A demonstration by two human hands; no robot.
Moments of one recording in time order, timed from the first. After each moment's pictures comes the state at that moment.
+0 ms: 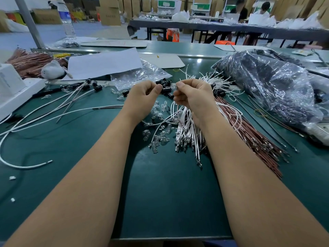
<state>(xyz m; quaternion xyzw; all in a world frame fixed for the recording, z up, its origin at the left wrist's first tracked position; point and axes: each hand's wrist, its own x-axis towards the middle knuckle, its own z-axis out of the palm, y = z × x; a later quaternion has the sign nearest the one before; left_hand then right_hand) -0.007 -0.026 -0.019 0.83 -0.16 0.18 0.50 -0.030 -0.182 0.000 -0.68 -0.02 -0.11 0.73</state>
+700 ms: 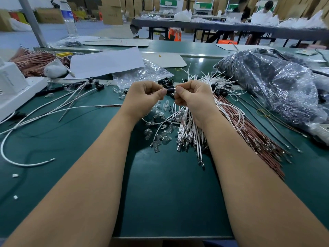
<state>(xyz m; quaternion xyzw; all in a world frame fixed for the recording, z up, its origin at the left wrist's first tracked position) -0.010 -0.024 -0.017 0.79 -0.18 0.14 0.57 -0.026 -0.182 -0.007 -0.72 -0.05 -0.12 0.68</state>
